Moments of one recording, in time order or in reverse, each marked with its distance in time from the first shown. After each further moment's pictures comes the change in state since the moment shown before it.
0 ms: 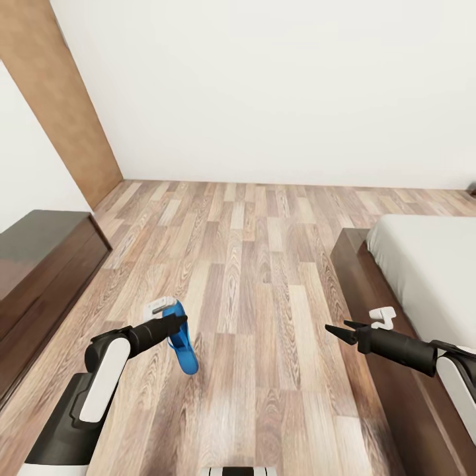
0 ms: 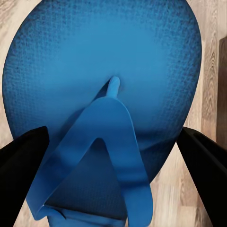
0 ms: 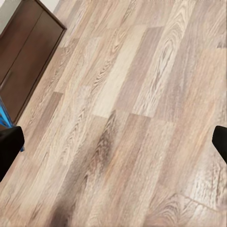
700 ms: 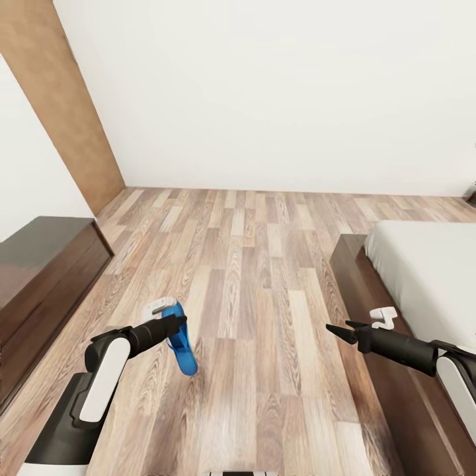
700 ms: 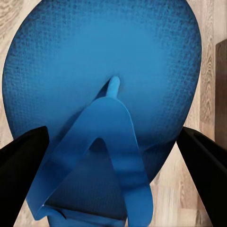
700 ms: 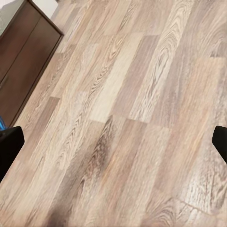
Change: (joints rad) left arm -0.001 0.002 0.000 0.004 -0.005 0.005 0.004; right arm 0.000 0.000 0.000 0.000 -0.001 0.001 -0.027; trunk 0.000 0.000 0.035
